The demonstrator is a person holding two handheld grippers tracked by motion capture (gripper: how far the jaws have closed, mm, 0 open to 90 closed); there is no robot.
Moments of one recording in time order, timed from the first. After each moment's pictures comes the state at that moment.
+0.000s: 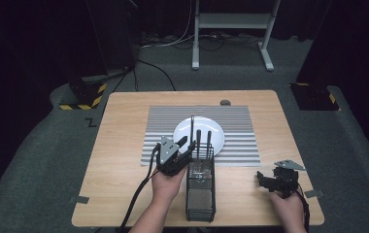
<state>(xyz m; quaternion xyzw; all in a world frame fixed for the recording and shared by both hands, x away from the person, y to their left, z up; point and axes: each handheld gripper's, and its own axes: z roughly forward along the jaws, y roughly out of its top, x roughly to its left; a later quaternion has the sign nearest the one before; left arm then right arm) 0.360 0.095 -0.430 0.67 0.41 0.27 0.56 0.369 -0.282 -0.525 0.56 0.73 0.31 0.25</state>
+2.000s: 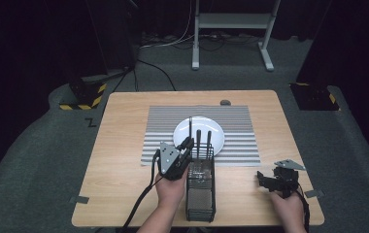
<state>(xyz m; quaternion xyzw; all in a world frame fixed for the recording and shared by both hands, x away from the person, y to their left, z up) 0.338 0.087 -0.421 0.61 0.41 0.31 0.60 0.369 -0.282 -0.525 0.56 0.73 0.31 0.25</state>
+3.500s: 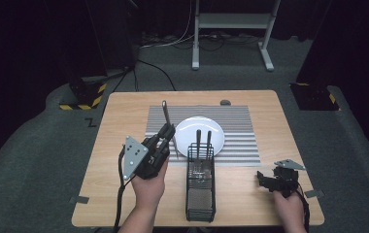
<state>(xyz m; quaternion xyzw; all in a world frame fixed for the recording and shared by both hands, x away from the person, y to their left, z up) 0.303 0.138 -0.346 0.56 0.36 0.36 0.66 0.370 -0.282 -0.525 0.56 0.73 0.31 0.25</state>
